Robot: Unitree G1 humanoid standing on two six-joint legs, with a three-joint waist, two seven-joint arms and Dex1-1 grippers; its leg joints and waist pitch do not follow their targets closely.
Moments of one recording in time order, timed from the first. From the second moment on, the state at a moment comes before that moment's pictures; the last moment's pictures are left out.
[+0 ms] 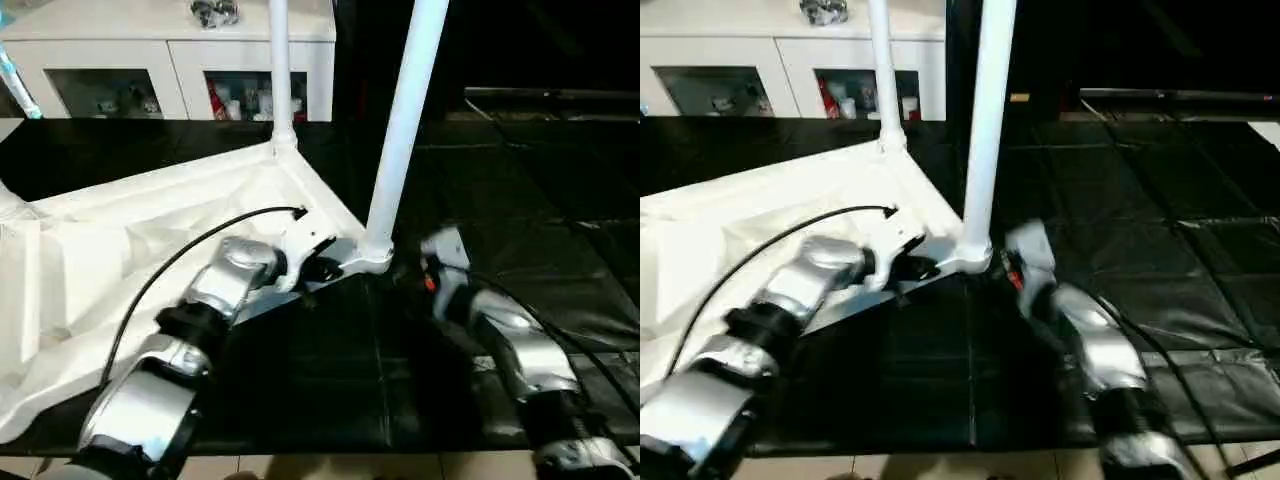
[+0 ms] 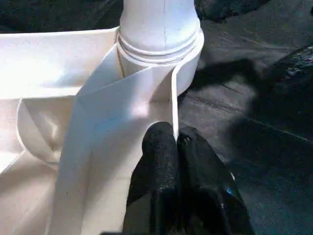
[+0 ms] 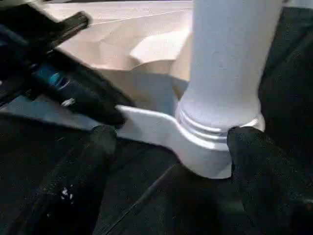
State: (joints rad) left arm -0.78 0.20 -0.26 0.78 0.08 0.24 -0.92; right arm -0.38 -0.27 0.03 0.44 0.19 0.15 0.83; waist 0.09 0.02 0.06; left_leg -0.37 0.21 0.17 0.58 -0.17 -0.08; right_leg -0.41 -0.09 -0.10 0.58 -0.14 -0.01
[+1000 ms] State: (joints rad) left arm -0.71 0.39 -0.41 0.66 0.04 0.04 -1.49; right arm -0.44 -0.49 0.19 0.39 0.30 0.27 1.43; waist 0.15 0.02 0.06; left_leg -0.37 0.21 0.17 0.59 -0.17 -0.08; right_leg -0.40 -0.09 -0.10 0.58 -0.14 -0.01
